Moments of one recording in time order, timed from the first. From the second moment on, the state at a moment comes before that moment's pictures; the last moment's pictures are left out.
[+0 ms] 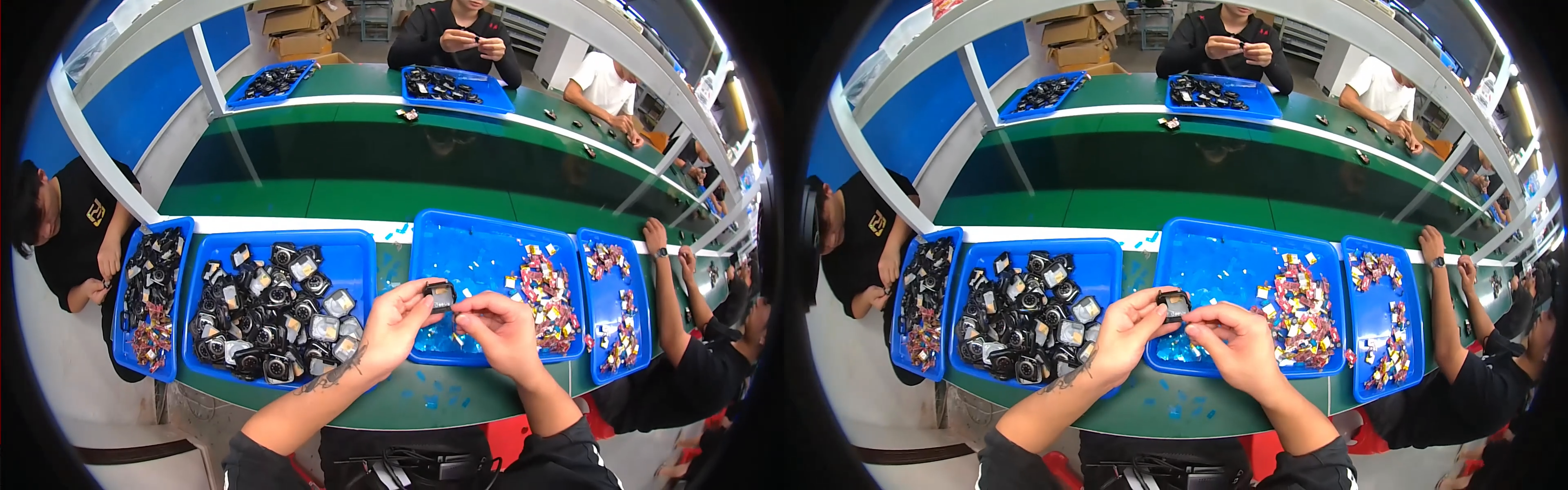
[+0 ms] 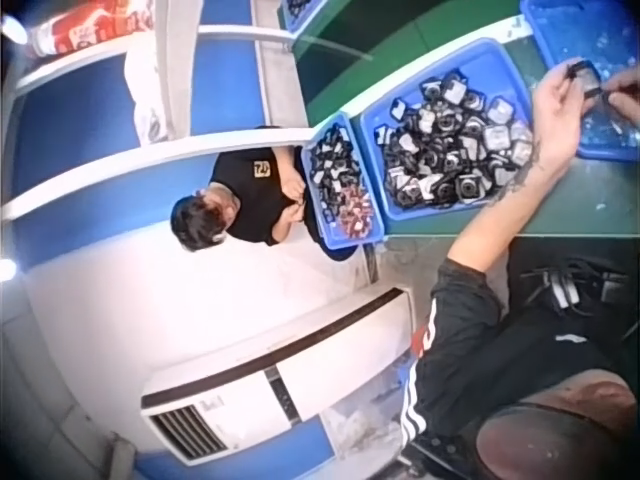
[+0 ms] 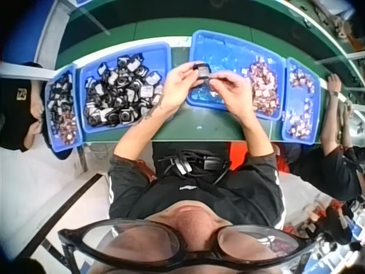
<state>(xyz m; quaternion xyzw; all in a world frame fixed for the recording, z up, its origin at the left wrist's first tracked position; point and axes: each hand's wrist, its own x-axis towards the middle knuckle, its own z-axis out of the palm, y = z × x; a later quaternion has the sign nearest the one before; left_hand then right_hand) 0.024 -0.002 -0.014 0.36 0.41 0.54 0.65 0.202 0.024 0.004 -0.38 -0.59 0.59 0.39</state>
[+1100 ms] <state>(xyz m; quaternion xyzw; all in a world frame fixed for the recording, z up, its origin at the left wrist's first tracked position) 0.029 -0.008 -0.021 0.42 0.35 0.53 0.65 0.192 0.019 0.018 -0.40 -0.77 0.25 0.42</state>
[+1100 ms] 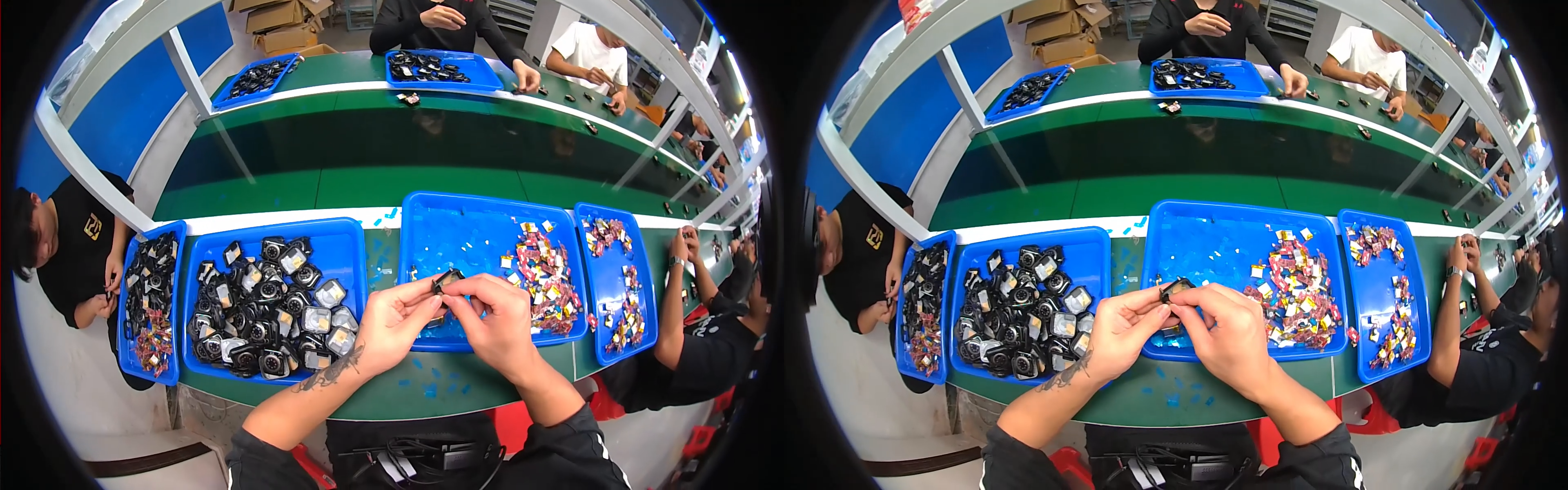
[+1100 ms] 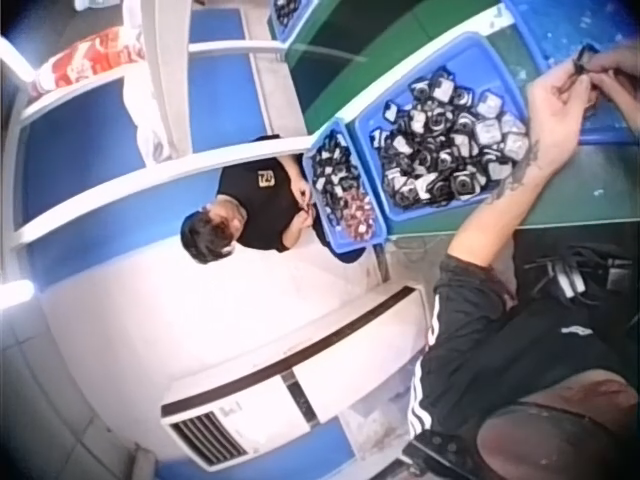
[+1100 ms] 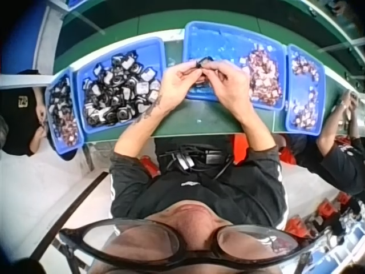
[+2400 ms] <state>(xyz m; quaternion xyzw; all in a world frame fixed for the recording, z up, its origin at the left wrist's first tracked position) 0.027 -0.007 -0.006 0.39 0.38 0.62 0.56 0.209 0.025 0.011 -0.37 -0.63 0.55 0.40</state>
